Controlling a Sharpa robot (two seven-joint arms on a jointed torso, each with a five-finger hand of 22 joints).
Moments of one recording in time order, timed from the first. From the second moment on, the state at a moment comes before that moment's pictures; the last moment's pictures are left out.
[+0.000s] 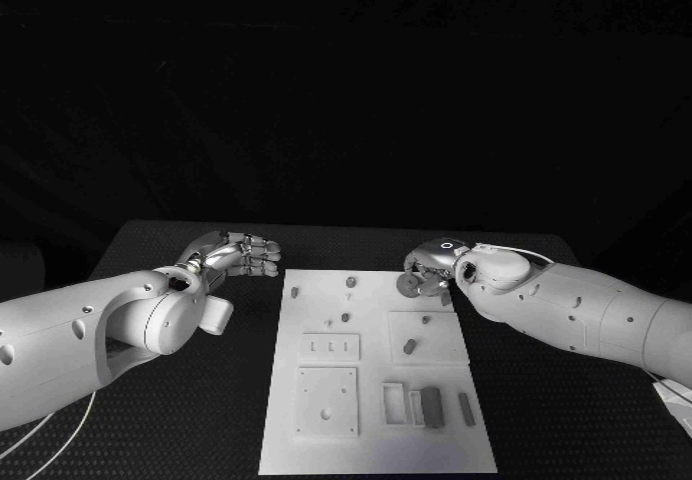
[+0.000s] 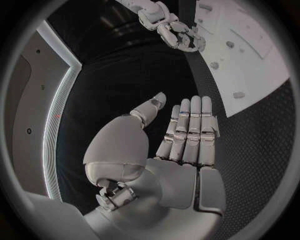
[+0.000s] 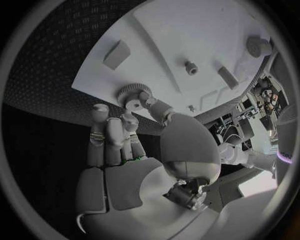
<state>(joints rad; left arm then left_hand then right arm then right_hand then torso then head) 1.34 -0.83 -0.20 1.46 -0.12 -0.35 0.19 1.09 -0.05 0.52 -0.28 0.05 0.84 0.19 0.35 0.44 1.13 0.13 0.13 0.13 0.97 0.11 0.34 0.66 0.03 0.92 0.01 0.17 0.68 1.16 -0.67 -0.05 1.05 -1.78 -0.20 -0.02 1.04 -0.08 0.68 -0.20 0.05 0.83 0.11 0.37 0.52 1.05 -0.01 1.22 1.11 1.21 -0.11 1.49 1.05 0.26 1.08 0.00 0.93 1.31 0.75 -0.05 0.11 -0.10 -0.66</state>
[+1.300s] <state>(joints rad) 1.34 -0.83 -0.20 1.46 -0.12 -0.35 0.19 1.09 -0.05 0.52 -0.28 0.05 0.84 0.19 0.35 0.44 1.13 0.13 0.13 0.13 0.97 0.11 0.34 0.66 0.03 0.92 0.01 0.17 0.69 1.18 -0.59 -0.06 1.31 -1.98 -0.26 -0.16 1.04 -0.06 0.68 -0.22 0.05 0.83 0.11 0.37 0.52 1.07 -0.02 1.22 1.10 1.24 -0.11 1.50 1.06 0.25 1.10 0.00 0.94 1.31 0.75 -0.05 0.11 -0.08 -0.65</state>
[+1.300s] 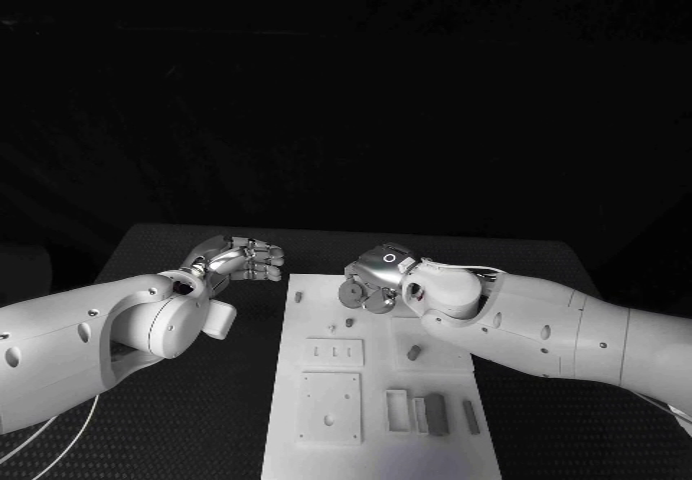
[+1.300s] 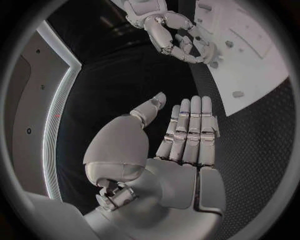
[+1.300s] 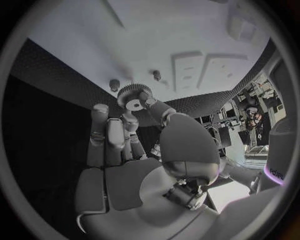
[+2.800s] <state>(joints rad) 1.34 -0.83 -0.20 1.46 -0.12 -0.35 0.19 1.09 -0.05 0.52 -0.28 0.05 0.83 0.19 0.35 0.44 1.13 0.13 0.13 0.13 0.97 0.11 0.34 0.67 0.03 0.92 0.01 0.17 0.69 1.16 -0.50 -0.08 1.19 -2.04 -0.26 -0.17 1.03 -0.11 0.68 -0.23 0.06 0.84 0.11 0.34 0.53 1.06 -0.01 1.21 1.09 1.21 -0.10 1.49 1.00 0.25 1.09 -0.01 0.93 1.31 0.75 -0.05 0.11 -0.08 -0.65</state>
